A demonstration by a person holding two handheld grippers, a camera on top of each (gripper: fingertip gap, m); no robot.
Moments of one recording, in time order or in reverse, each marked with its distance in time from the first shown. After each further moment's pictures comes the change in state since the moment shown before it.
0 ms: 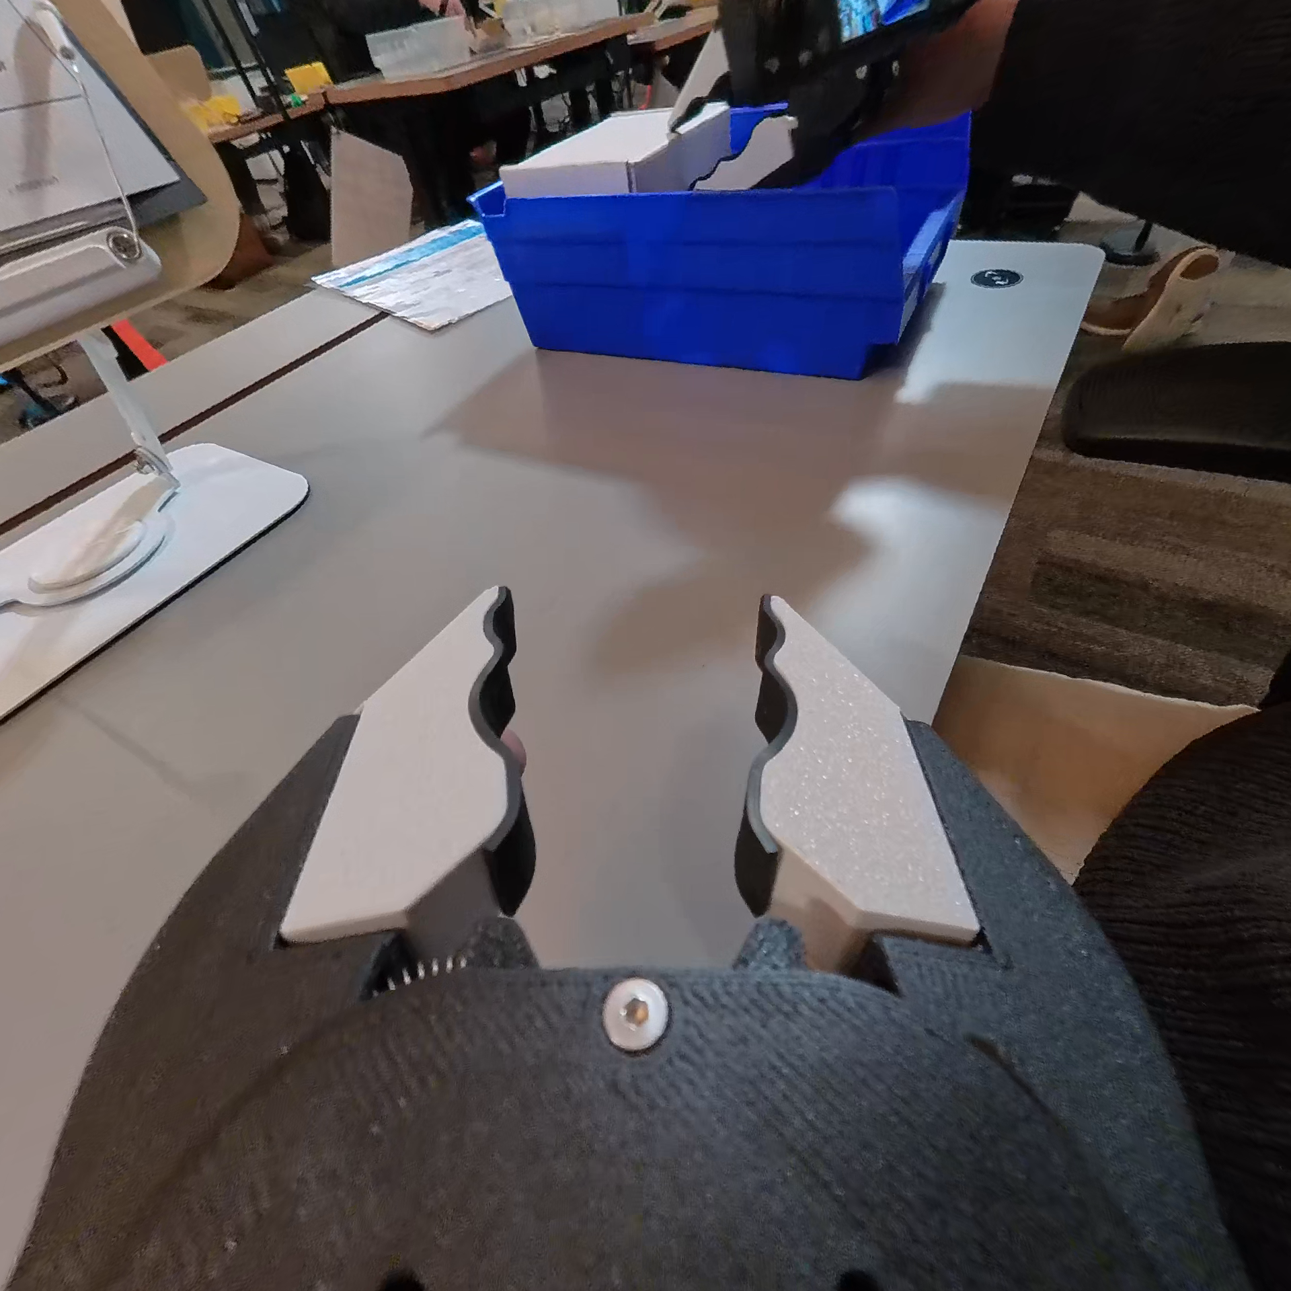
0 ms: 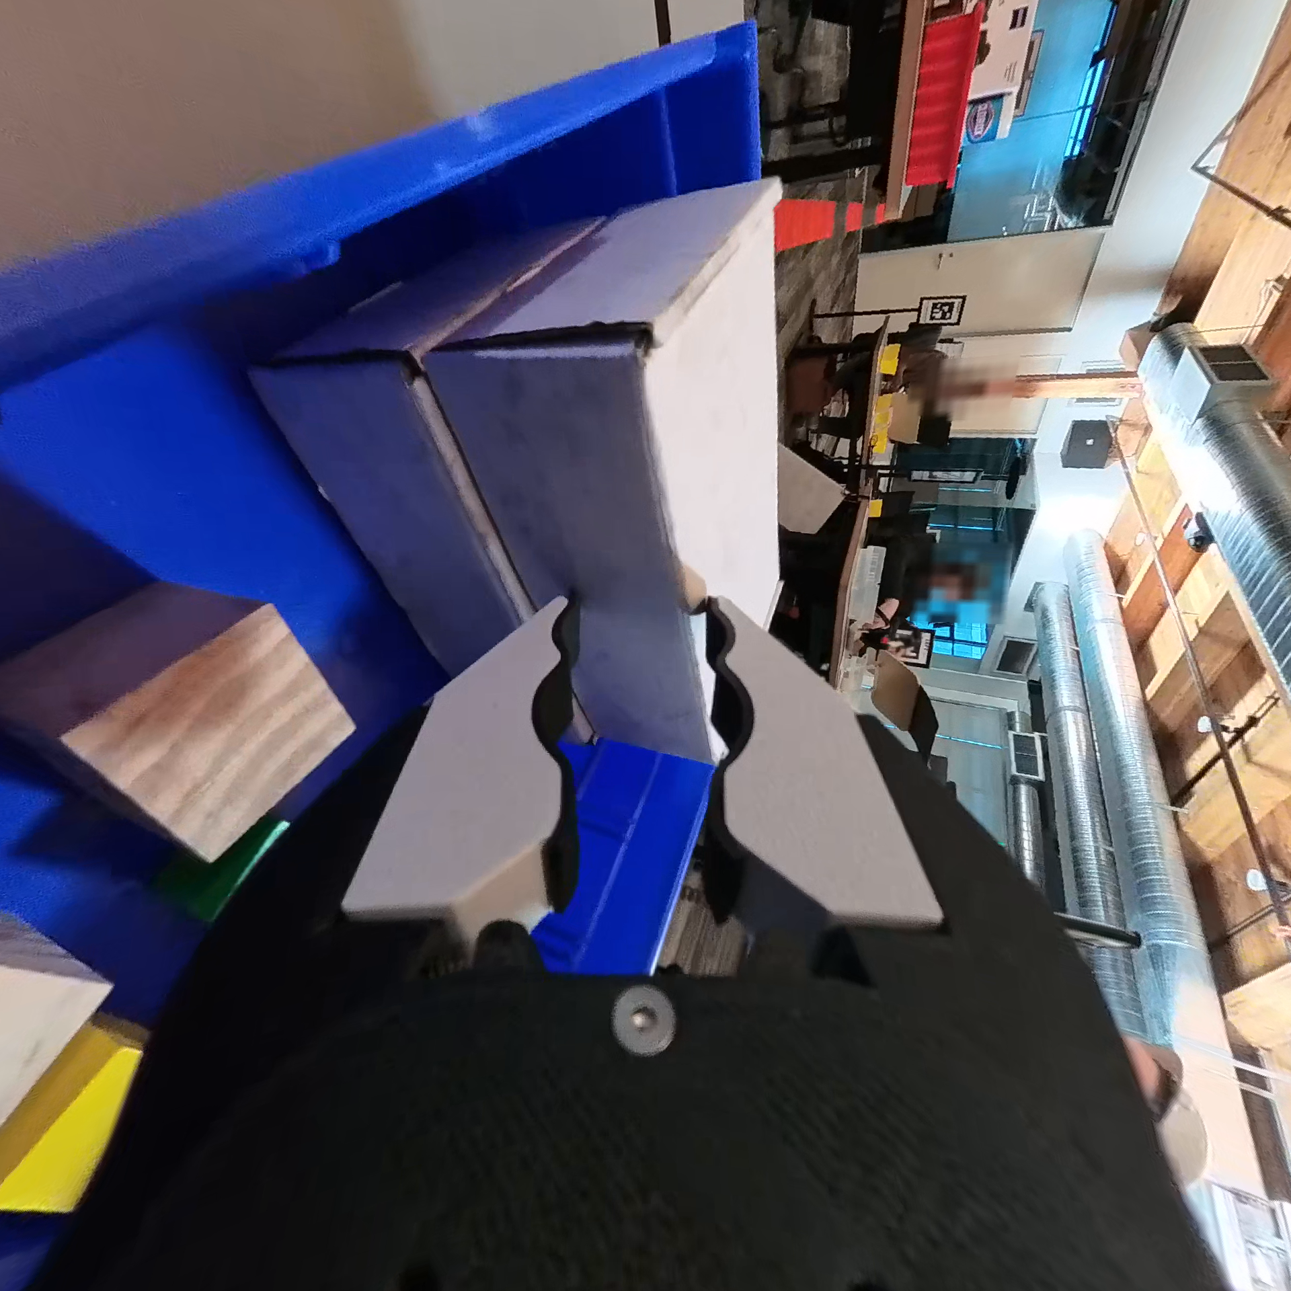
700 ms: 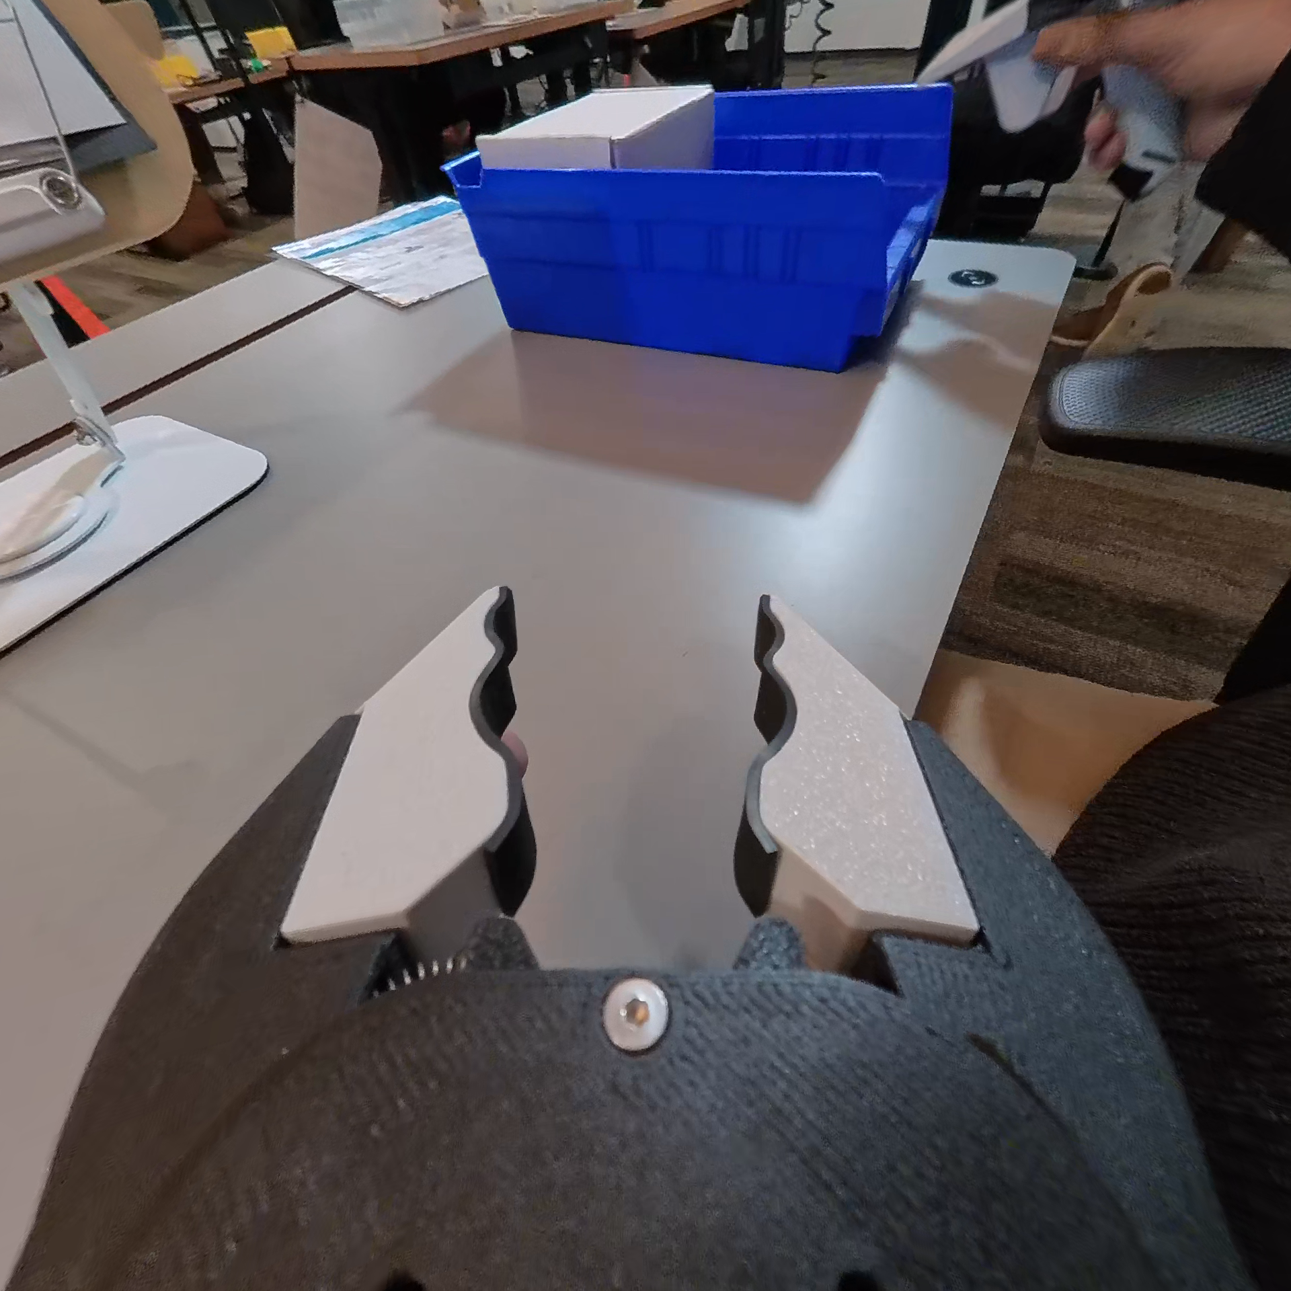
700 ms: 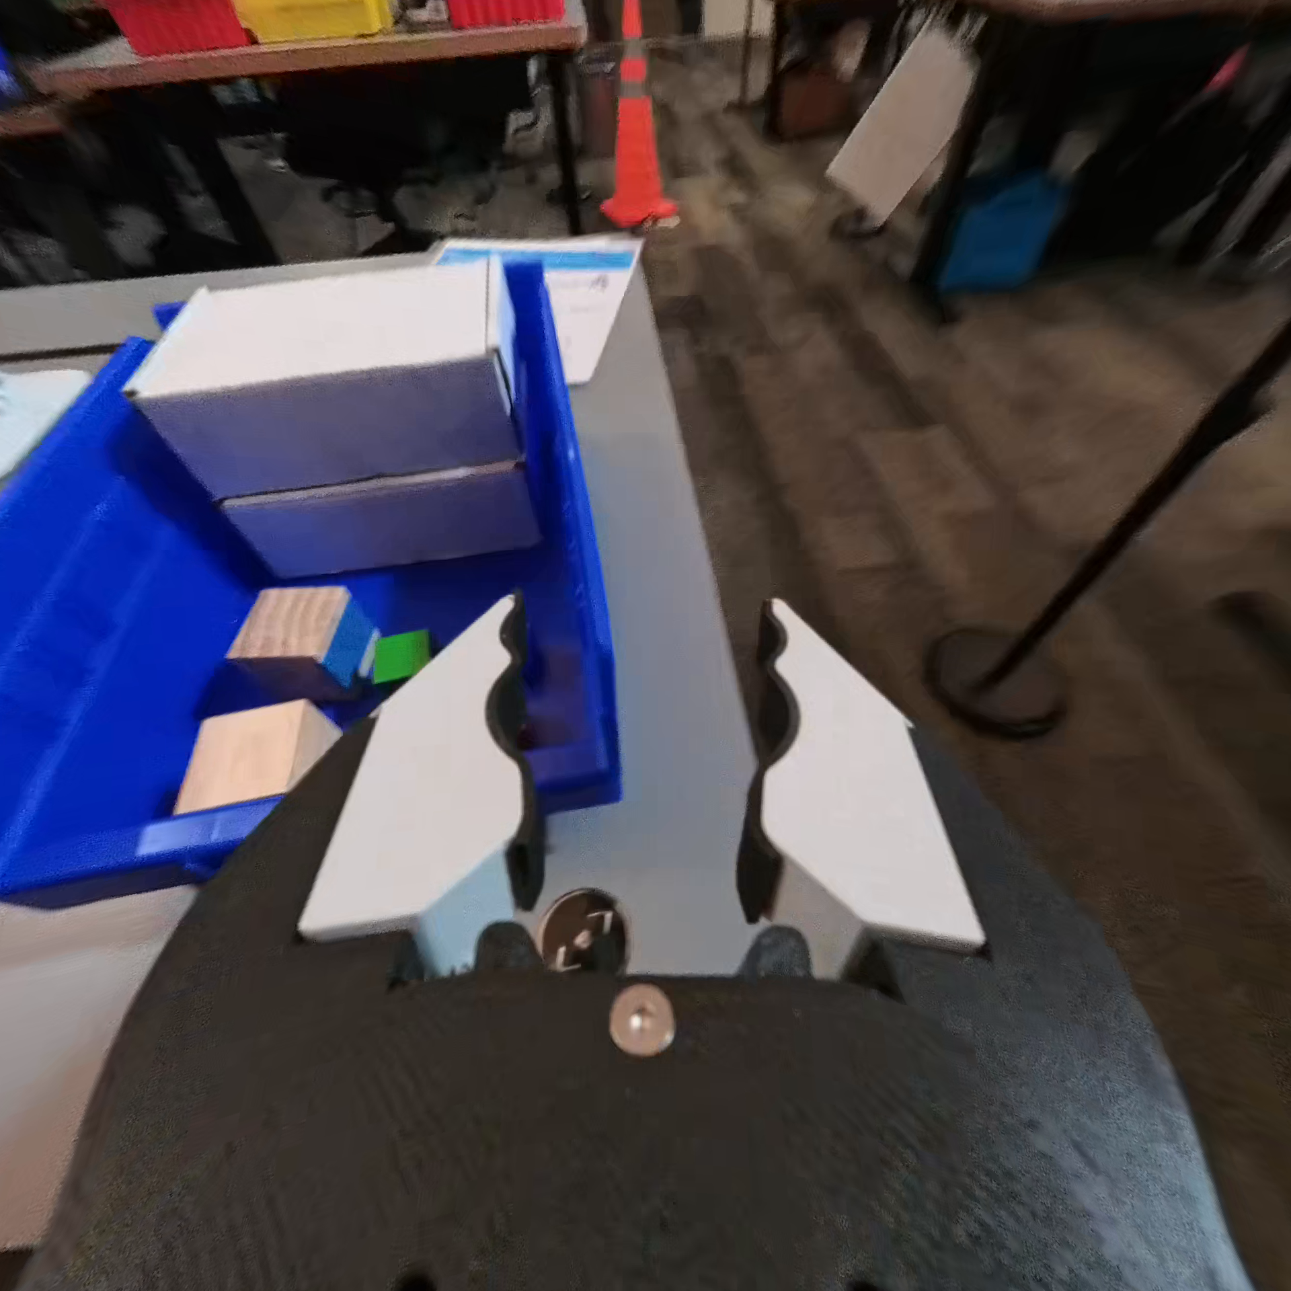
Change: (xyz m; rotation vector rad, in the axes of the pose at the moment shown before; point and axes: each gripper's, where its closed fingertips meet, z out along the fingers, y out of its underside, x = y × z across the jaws) left arm 0.005 0.007 0.003 -0.008 0.038 -0.038; right arm -0.018 0.164 -0.106 0.123 -0.054 1.474
